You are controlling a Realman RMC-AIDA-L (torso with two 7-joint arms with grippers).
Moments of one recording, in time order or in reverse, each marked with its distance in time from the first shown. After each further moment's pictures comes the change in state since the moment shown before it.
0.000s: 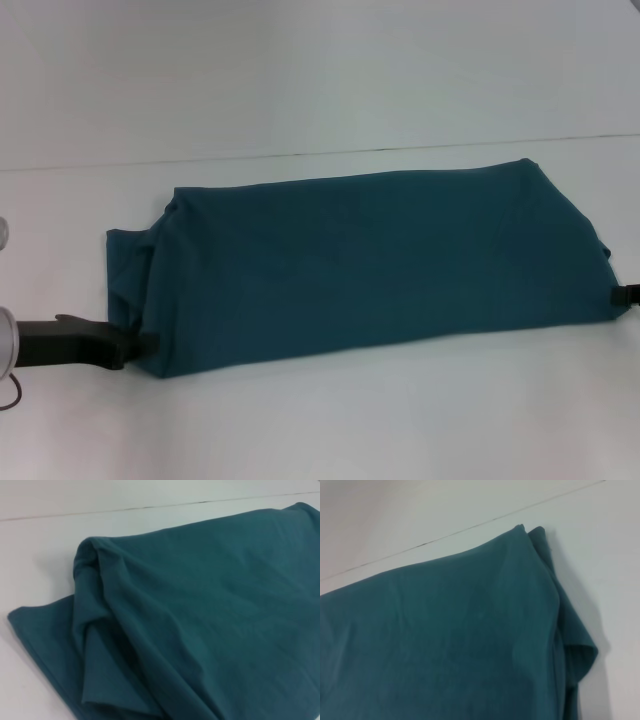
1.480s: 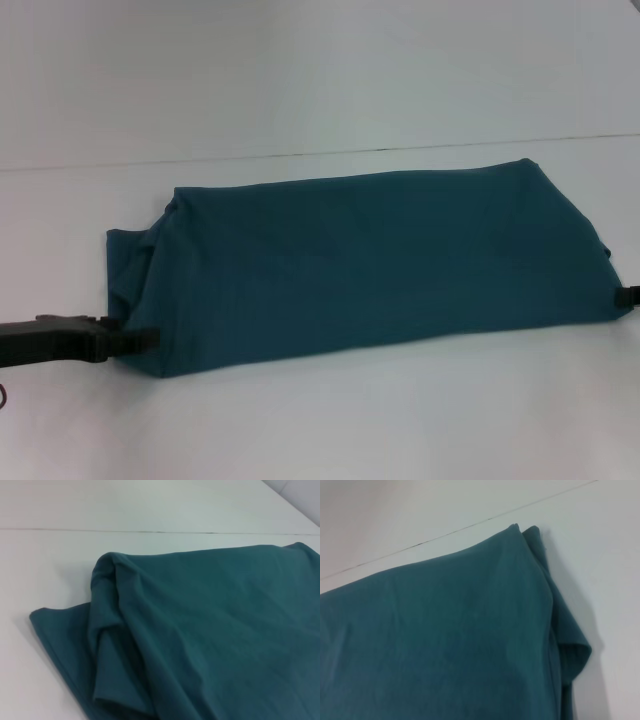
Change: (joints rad) left arm 0.022 0.012 -0.100 -0.004 -0.054 0.063 0.005; right arm -0.004 -0.003 0.000 0.001 0.000 0.001 0.002
